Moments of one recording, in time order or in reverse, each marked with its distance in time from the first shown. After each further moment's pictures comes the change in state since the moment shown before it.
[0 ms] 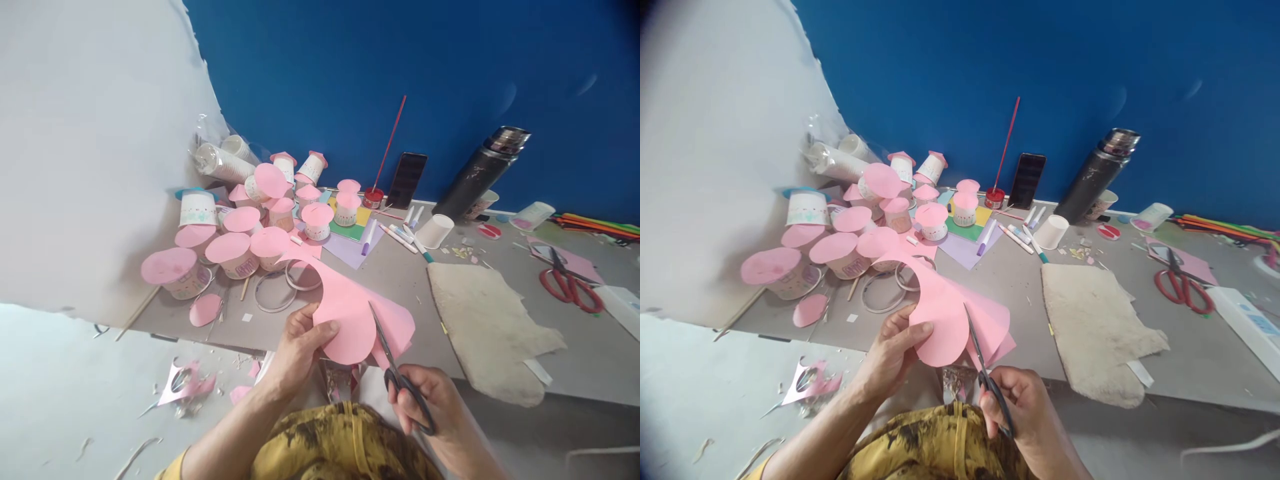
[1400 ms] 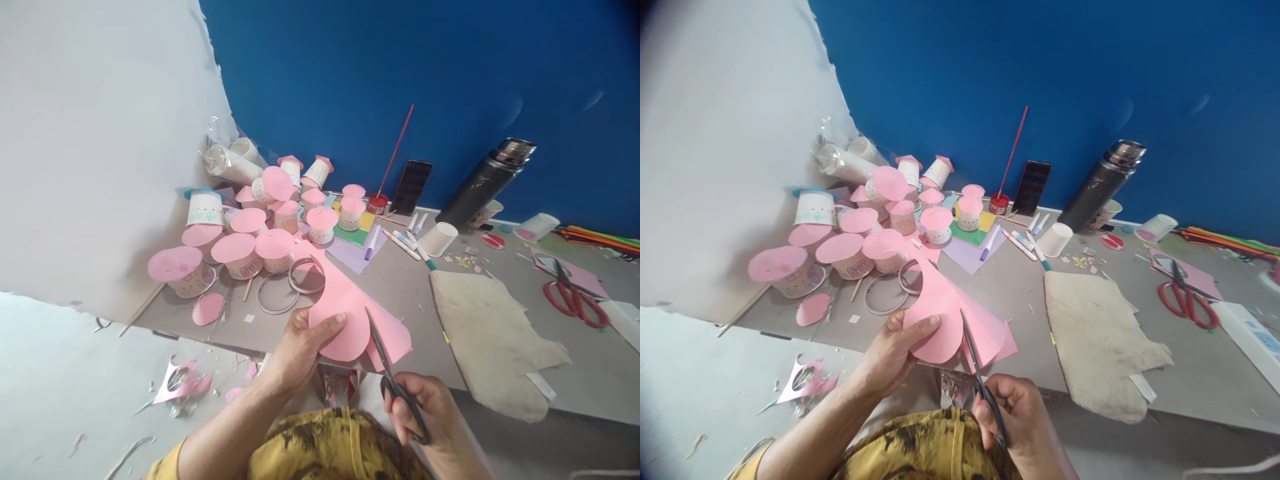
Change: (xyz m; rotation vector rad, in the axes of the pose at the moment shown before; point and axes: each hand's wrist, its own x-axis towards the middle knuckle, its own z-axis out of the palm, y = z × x) left_hand 0.002 0.008 0.005 0.032 -0.010 -0.050; right_hand 0.008 -0.009 0.011 0.017 0.034 0.023
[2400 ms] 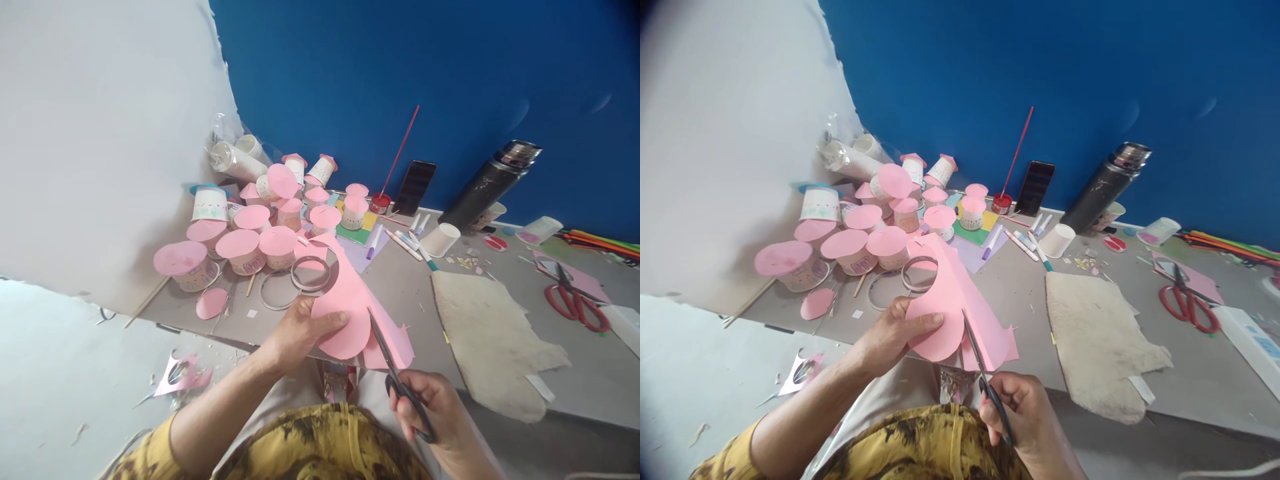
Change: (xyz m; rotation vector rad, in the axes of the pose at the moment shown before) left_hand 0.007 0.027 -0.005 0.186 -0.163 -0.054; right_hand -0.001 0.013 -0.017 -0.017 -0.040 0.003
